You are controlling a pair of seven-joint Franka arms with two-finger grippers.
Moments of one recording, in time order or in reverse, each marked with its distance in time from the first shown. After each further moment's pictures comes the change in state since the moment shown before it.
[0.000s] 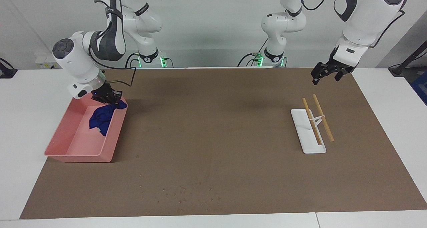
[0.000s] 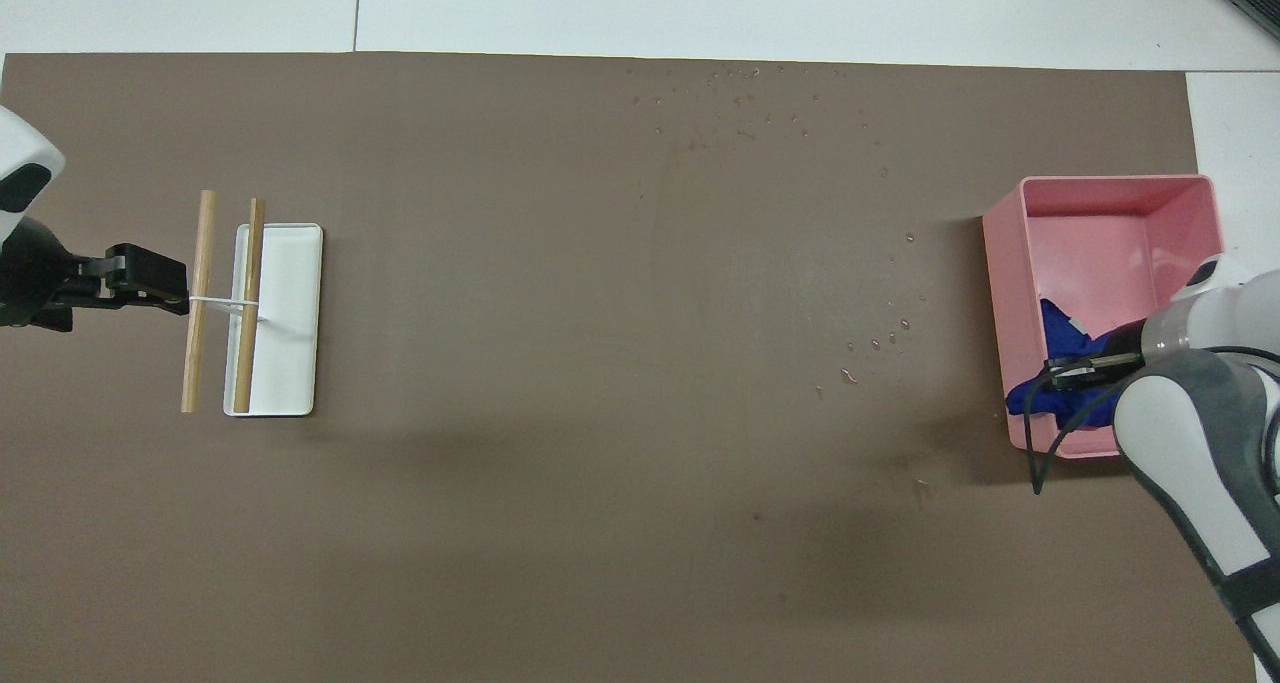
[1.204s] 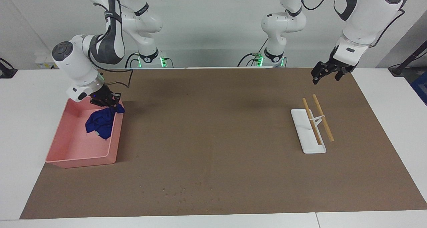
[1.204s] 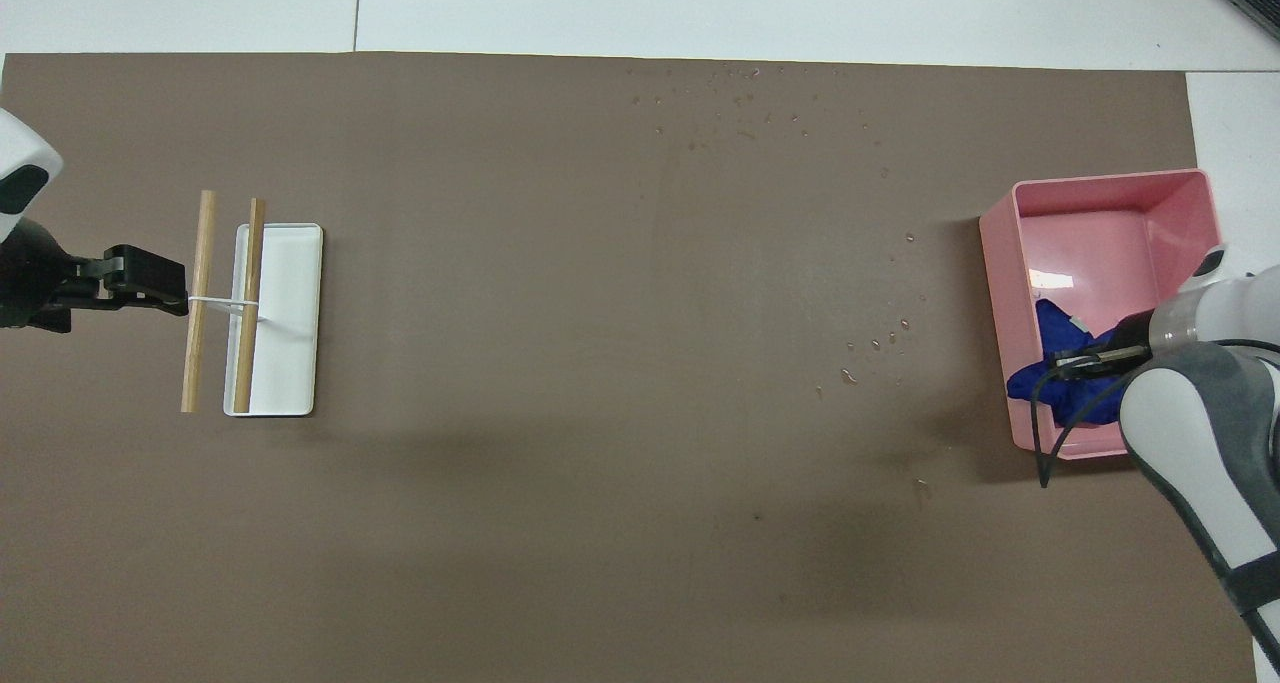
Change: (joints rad) left arm 0.000 -0.005 0.000 -0.002 0.000 0.000 0.000; right arm -0.002 0.005 0.002 0.026 0.000 0.009 -0.021
